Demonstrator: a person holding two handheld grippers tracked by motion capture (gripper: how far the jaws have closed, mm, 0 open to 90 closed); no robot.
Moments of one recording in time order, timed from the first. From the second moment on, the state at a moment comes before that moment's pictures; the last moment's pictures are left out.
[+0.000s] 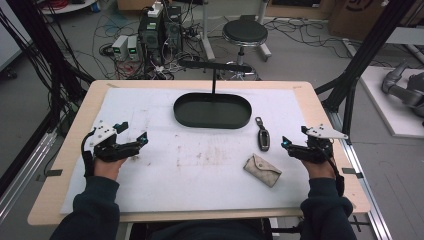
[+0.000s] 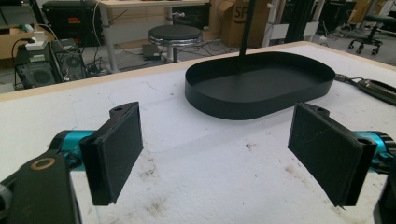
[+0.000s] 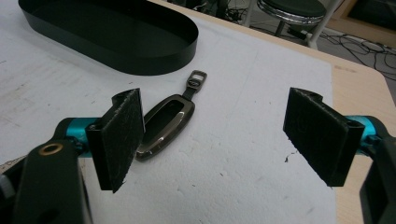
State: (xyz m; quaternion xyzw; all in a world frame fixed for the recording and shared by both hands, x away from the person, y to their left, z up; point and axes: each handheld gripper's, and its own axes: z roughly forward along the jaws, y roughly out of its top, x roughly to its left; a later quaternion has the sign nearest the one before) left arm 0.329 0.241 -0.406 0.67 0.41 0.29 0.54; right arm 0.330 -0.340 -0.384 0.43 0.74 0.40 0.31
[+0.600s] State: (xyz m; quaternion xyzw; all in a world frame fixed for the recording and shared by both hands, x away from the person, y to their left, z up) left arm 0.331 0.240 -0.407 0.67 0.41 0.30 0.54; right arm 0.330 -0.339 -0.388 0.43 0.75 0.41 0.30
